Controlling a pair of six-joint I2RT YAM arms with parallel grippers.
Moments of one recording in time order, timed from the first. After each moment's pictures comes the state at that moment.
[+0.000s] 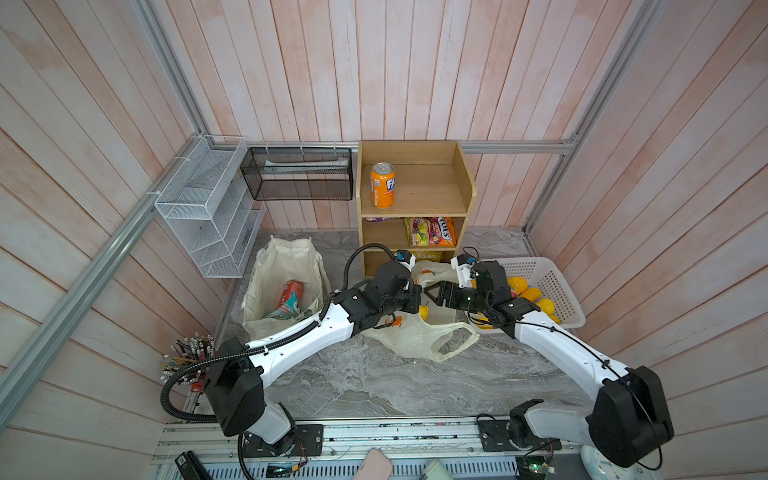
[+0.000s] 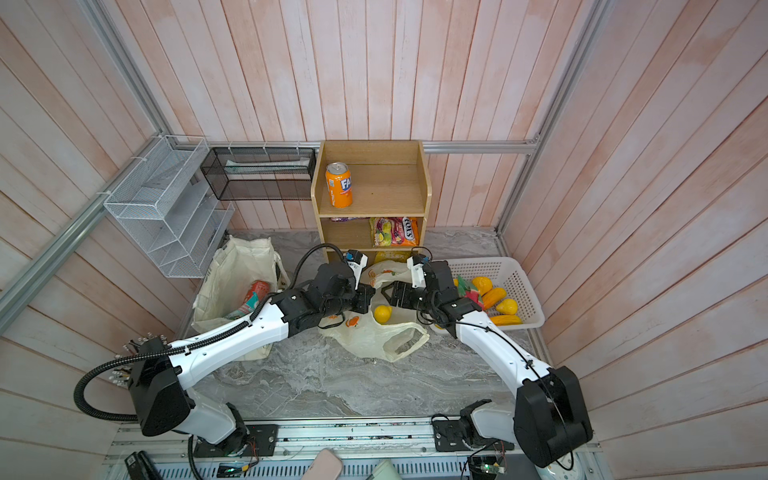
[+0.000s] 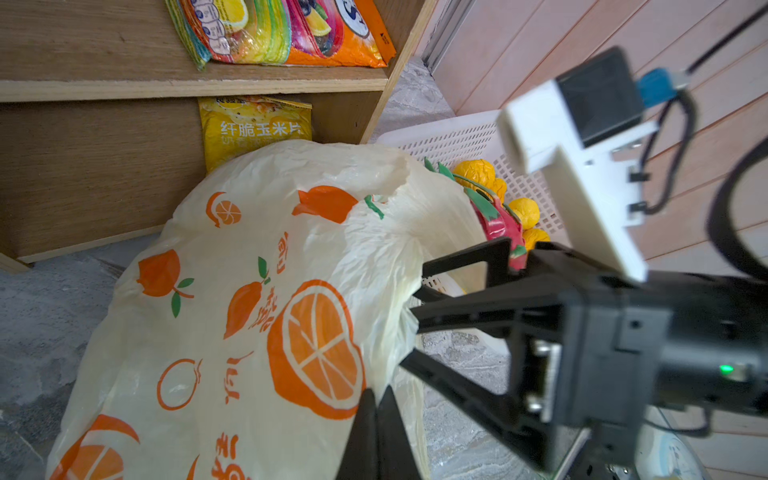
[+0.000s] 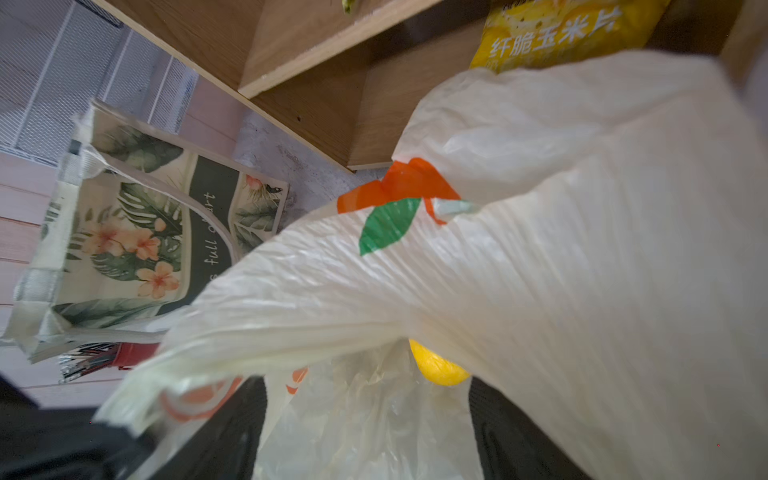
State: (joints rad) left arm -0.86 1.54 1.27 -0.31 -0.03 -0.51; right arm 0.38 1.23 0.86 -0.23 -0.41 0.56
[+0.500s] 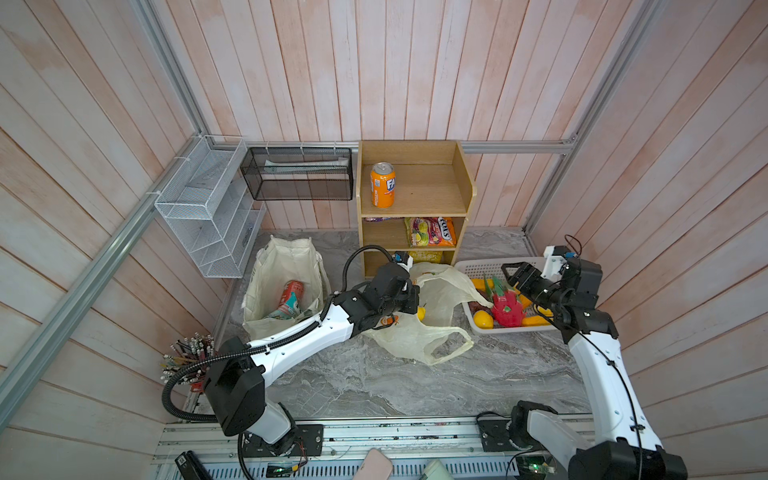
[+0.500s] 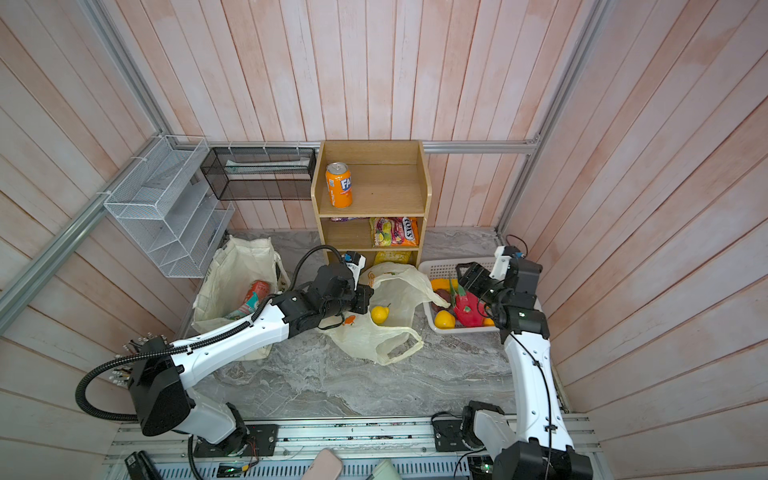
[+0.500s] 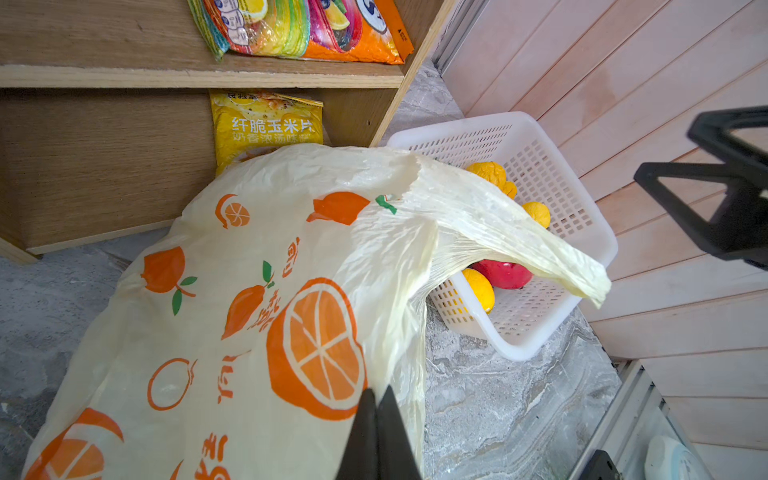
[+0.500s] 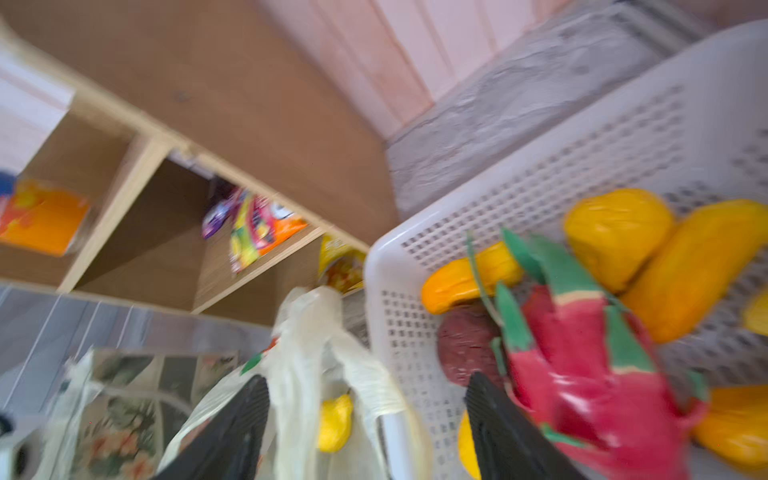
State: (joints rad) left arm -0.86 1.54 1.24 -0.28 -0.03 -0.52; right arm -0.23 1.07 0.96 -0.45 -0.43 0.55
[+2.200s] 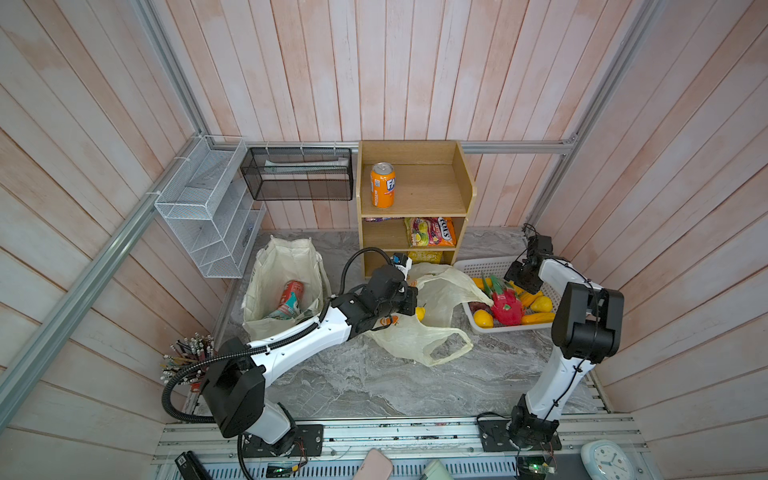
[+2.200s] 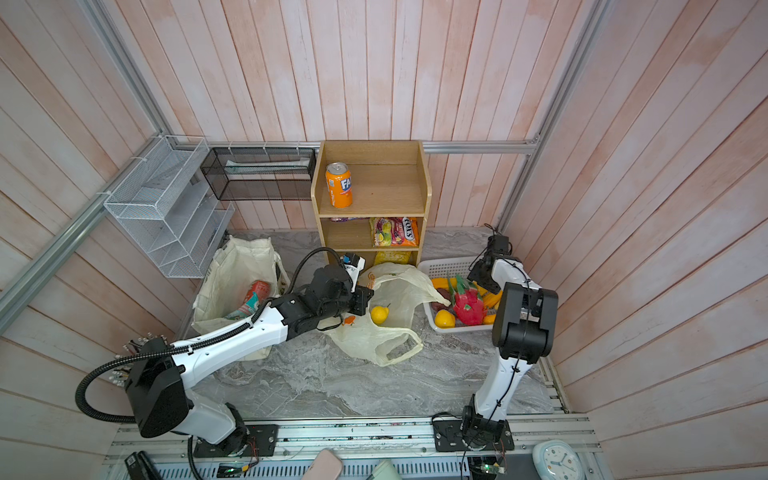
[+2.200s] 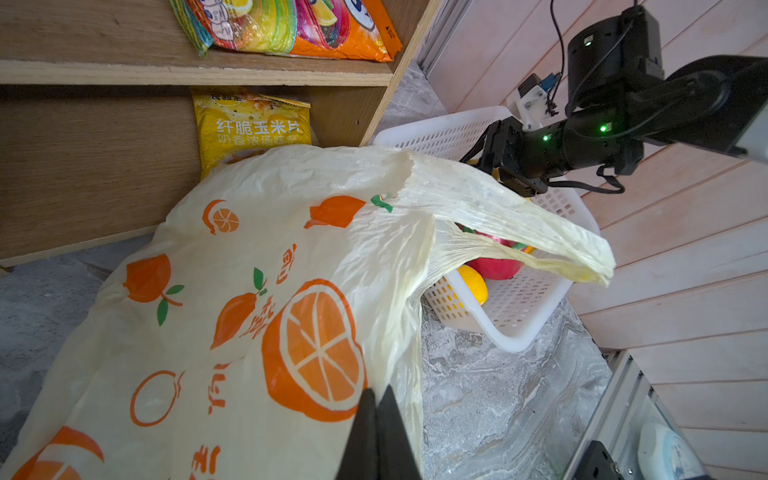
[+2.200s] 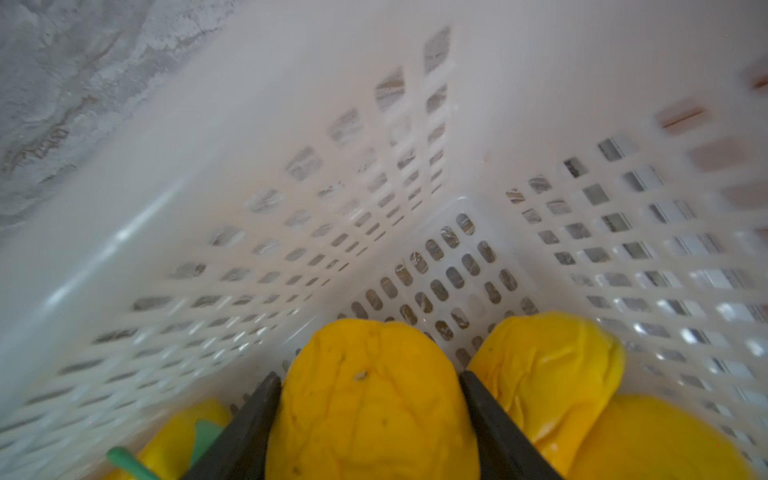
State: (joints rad) left arm -0.84 1.53 1.18 -0.20 0.02 -0.49; right arm -0.19 1.91 1.38 -0.54 0.04 0.38
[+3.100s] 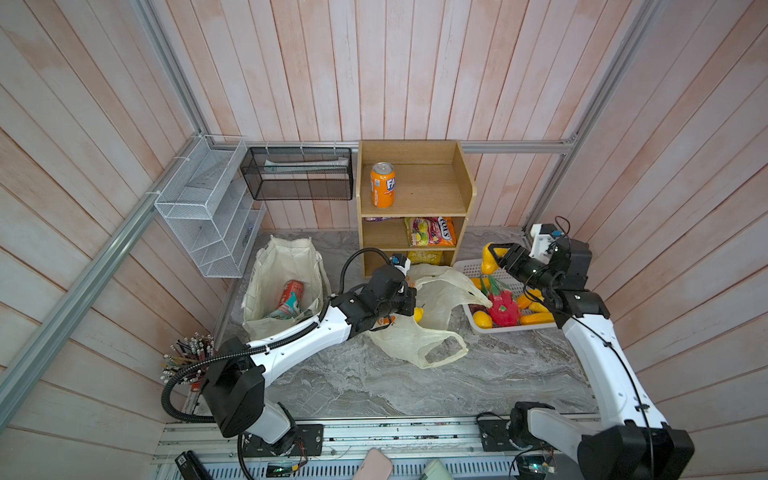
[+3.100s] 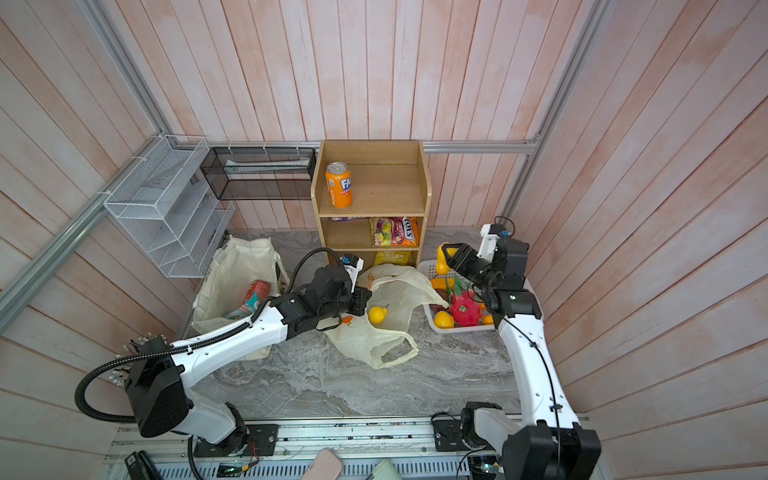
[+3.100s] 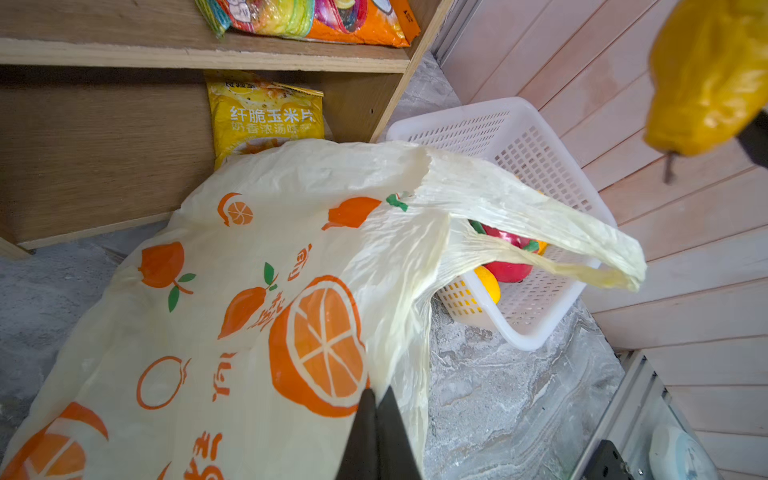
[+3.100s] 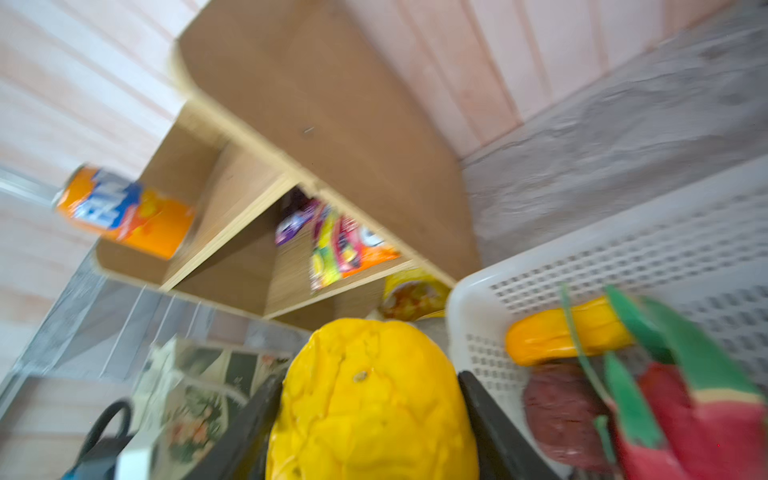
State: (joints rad) left arm -0.84 1.53 1.19 -0.25 -0.01 -0.50; right arm 0.04 1.08 1.06 -0.33 -0.46 0.64
